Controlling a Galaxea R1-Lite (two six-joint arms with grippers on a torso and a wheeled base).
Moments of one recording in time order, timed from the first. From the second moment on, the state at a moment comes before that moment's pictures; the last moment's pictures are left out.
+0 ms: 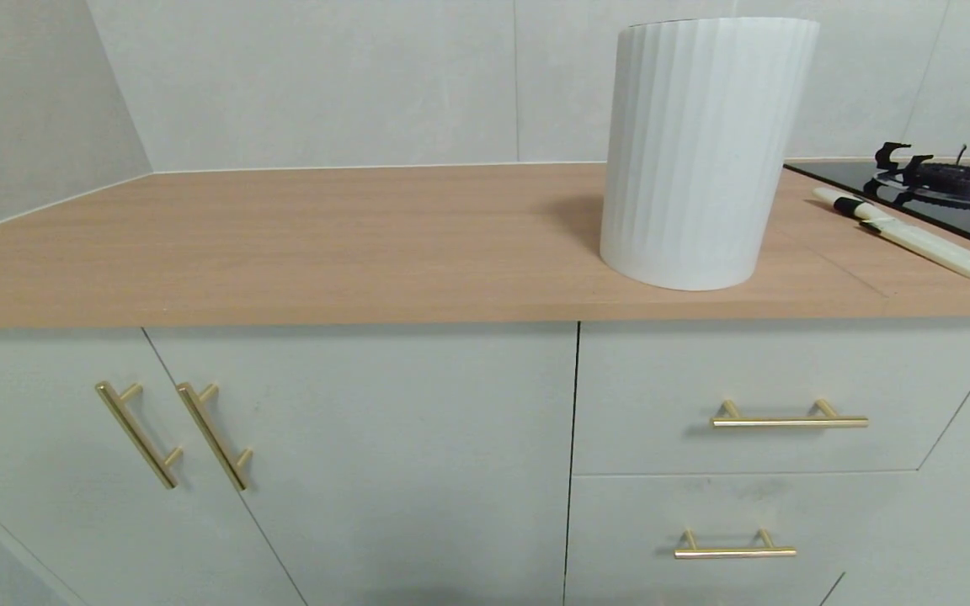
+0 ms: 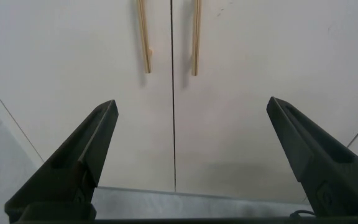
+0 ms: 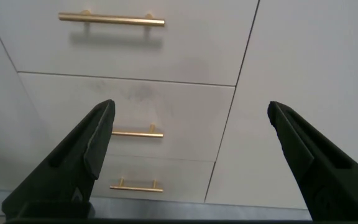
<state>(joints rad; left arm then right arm) -0.01 0.00 0.00 -0.01 0.08 -0.02 0.00 0.00 0.00 -0.02 0.02 -0.07</state>
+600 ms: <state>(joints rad) 0.00 0.00 0.00 -0.01 0.08 -0.02 0.00 0.00 0.00 -0.02 0.02 -0.07</state>
